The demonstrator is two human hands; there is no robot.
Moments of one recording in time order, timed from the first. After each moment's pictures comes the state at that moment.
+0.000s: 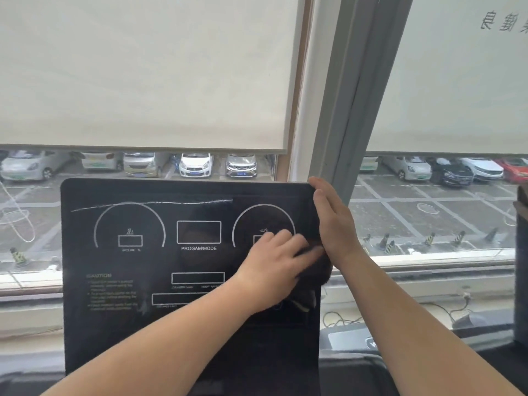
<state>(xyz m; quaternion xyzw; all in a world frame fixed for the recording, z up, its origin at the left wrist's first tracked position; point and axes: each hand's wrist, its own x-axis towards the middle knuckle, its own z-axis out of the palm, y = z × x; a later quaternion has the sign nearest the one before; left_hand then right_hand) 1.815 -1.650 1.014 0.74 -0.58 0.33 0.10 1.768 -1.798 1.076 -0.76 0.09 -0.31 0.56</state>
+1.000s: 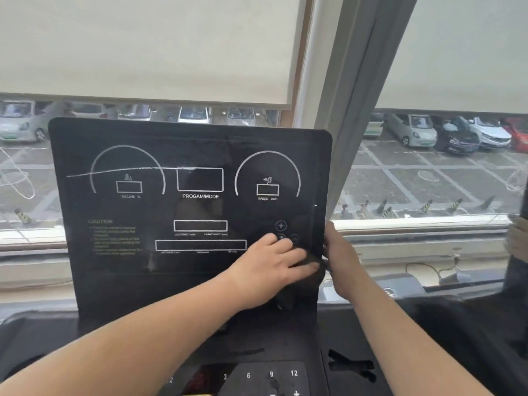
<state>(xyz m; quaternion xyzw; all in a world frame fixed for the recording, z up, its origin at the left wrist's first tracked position) 1.788 -1.613 0.931 0.68 -0.66 0.30 -0.01 1.701 -1.779 0.973 -0.66 0.29 -0.08 0.69</state>
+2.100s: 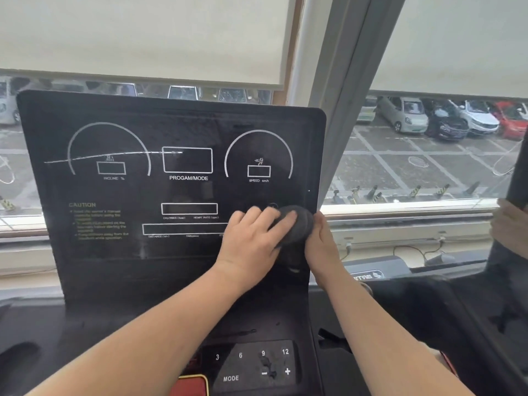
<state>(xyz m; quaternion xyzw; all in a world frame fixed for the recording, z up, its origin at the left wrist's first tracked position) 1.776 -1.617 0.930 0.81 -0.46 0.33 0.16 1.704 -1.768 0.925 -0.72 0.28 -0.18 0.61</state>
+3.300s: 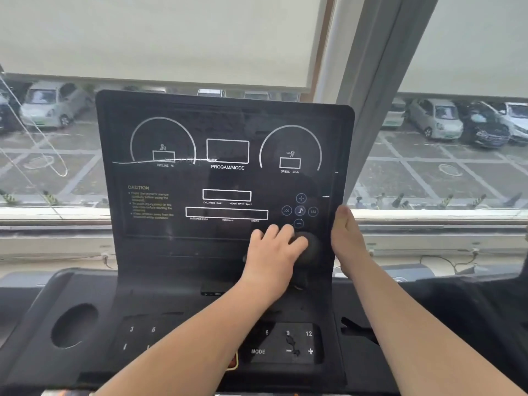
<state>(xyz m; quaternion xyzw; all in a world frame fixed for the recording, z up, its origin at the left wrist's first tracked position) 1.730 -1.589 0.904 0.89 -0.39 0.20 0.12 1.698 -1.760 0.935 -0.74 0.32 -0.15 0.57</state>
